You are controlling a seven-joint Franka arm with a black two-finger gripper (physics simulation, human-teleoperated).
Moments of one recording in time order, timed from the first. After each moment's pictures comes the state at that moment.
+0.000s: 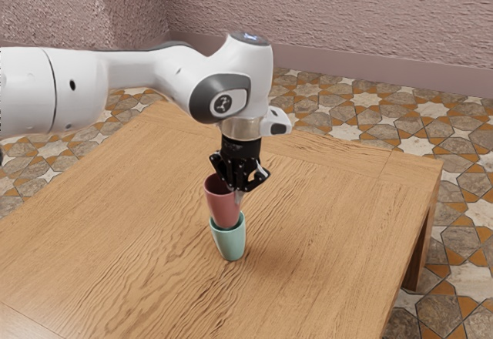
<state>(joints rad) -0.19 0.31 -0.17 -1.67 0.14 1.80 -0.35</state>
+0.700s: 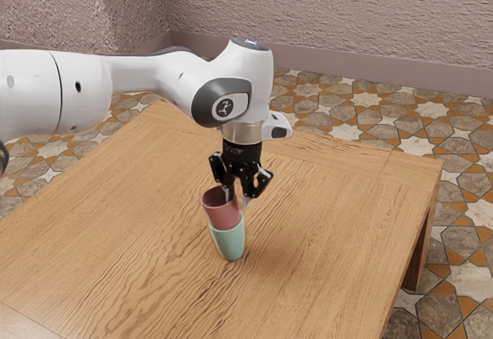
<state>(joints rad) -0.18 0.32 -0.16 -1.67 0.12 1.81 -0.36</state>
